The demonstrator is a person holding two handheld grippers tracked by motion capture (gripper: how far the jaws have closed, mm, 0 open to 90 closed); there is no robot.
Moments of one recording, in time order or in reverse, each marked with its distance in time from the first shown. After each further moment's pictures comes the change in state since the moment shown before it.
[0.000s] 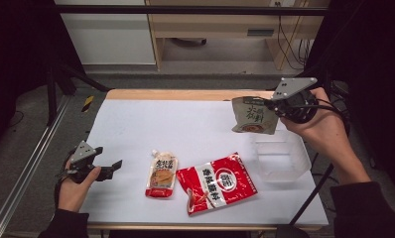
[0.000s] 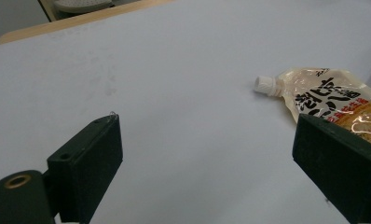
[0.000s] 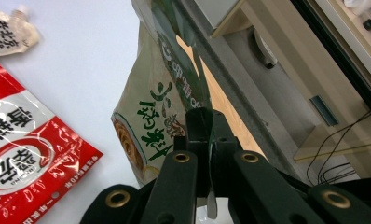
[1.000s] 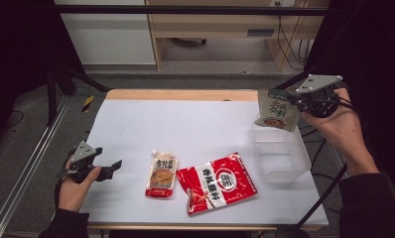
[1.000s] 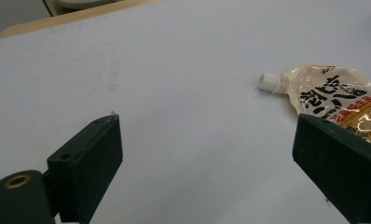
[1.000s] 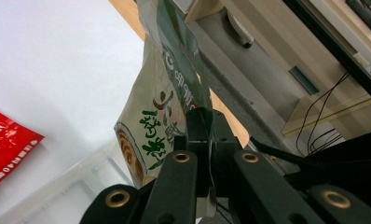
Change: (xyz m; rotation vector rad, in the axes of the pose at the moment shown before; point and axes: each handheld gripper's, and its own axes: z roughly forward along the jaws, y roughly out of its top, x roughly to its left) left arm 0.002 -0.002 0.001 0.007 0.007 -0.014; right arm -0.047 -0.059 0.014 0.016 -0.087 0.118
